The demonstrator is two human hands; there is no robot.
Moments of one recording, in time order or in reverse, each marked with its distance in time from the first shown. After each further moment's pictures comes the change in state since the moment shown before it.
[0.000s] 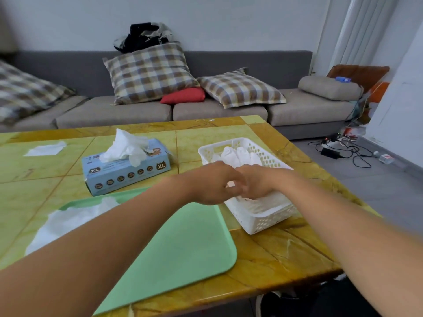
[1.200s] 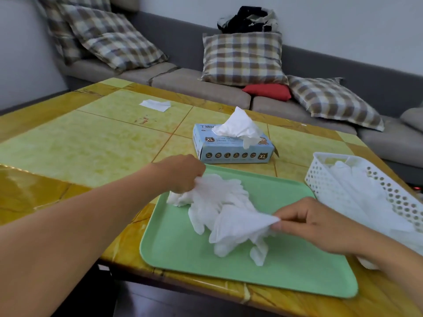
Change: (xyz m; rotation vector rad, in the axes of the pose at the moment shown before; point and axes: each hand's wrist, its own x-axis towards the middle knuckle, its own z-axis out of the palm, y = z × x) left_hand -0.237 -0.185 0.000 0.208 -0.017 -0.685; right_hand -0.014 -0.174 0.030 0.533 -0.015 -0.516
